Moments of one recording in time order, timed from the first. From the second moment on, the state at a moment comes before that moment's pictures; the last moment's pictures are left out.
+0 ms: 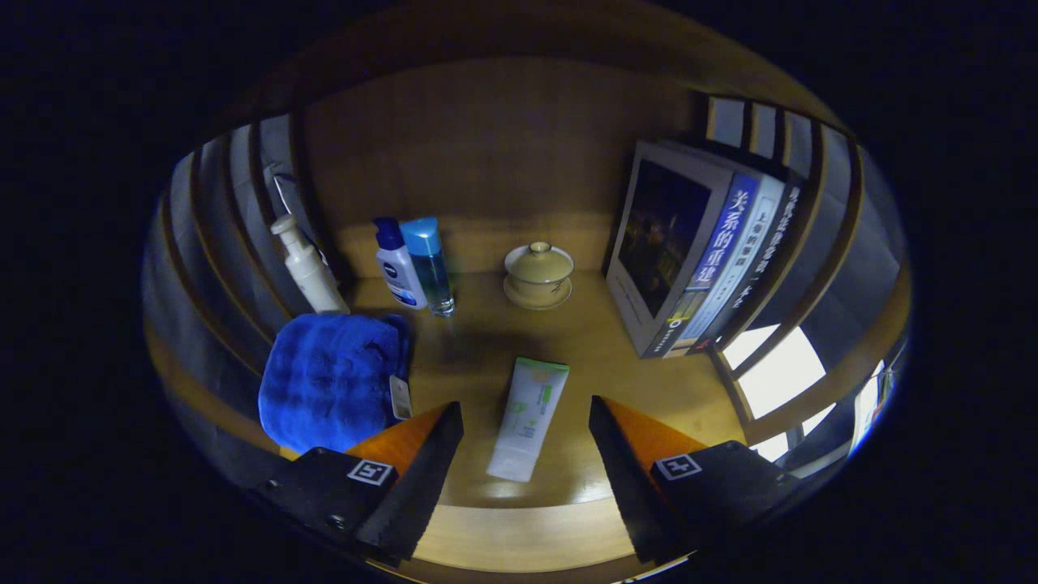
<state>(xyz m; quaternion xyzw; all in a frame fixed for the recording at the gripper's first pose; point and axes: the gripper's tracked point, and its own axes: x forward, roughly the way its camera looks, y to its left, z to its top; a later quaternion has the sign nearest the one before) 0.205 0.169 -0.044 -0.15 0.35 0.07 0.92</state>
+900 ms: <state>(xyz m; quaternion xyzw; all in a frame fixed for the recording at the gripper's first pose) 0.009 0.136 -0.019 -0.09 0.14 0.13 0.98</state>
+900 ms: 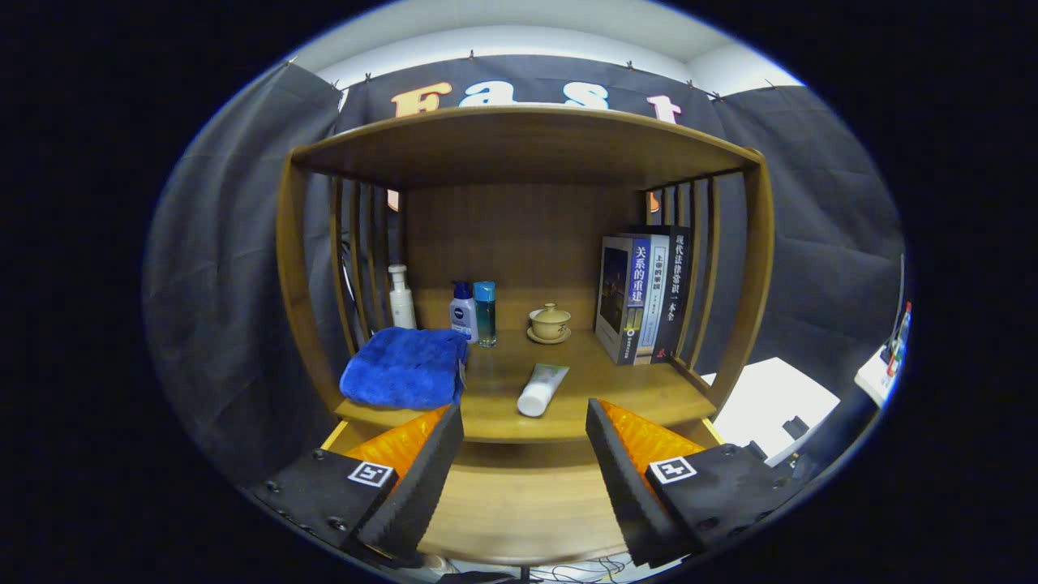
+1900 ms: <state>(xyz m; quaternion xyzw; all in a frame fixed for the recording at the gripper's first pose) -0.095 0.086 -0.148 -0.08 0.17 0.14 0.97</state>
